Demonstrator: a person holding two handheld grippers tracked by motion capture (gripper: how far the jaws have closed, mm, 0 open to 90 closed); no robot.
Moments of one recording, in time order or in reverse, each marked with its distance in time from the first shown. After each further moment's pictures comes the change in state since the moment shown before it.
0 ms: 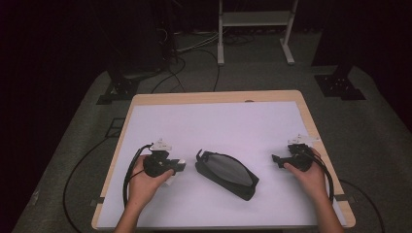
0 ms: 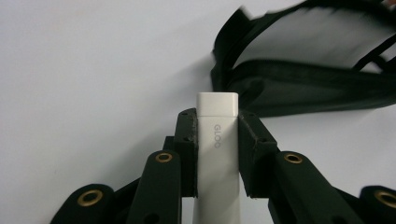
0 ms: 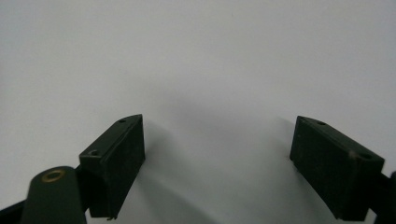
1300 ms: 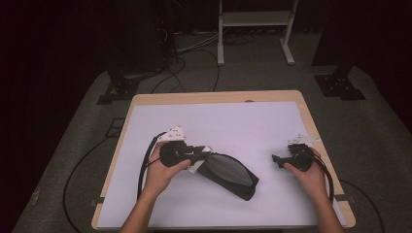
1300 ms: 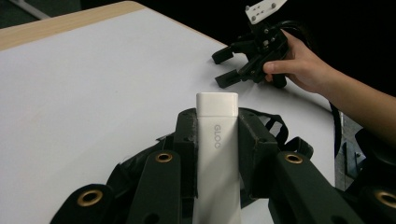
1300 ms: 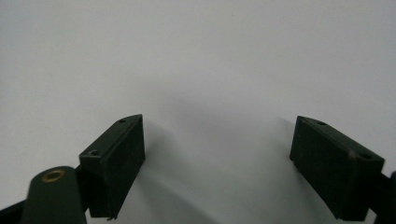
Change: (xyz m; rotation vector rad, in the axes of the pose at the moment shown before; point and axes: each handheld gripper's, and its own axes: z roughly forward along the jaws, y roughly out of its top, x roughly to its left) left arm -0.031 0.052 0.016 -0.227 -0.285 0.153; right arm 0.000 0.000 0.000 0.002 0.001 0.003
